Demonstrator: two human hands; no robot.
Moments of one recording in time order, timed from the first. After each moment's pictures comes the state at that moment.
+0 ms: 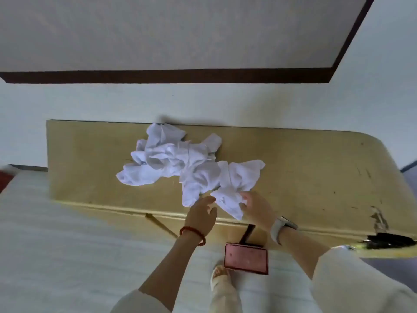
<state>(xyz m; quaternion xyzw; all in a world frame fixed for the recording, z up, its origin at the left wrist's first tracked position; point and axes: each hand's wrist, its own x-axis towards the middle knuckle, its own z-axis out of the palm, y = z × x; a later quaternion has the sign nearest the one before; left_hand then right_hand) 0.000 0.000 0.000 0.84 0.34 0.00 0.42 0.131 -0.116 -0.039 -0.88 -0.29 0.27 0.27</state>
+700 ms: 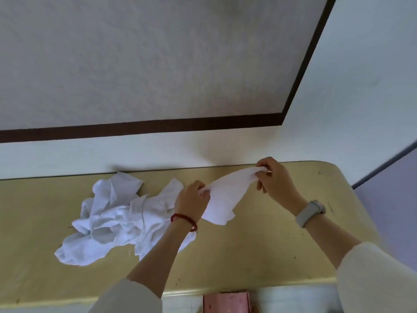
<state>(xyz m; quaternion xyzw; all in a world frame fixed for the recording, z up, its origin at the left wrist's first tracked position) 0.203 0.049 0.059 0.89 0.30 0.05 0.35 0.317 -0.120 0.092 -0.85 -0.19 0.13 0.47</state>
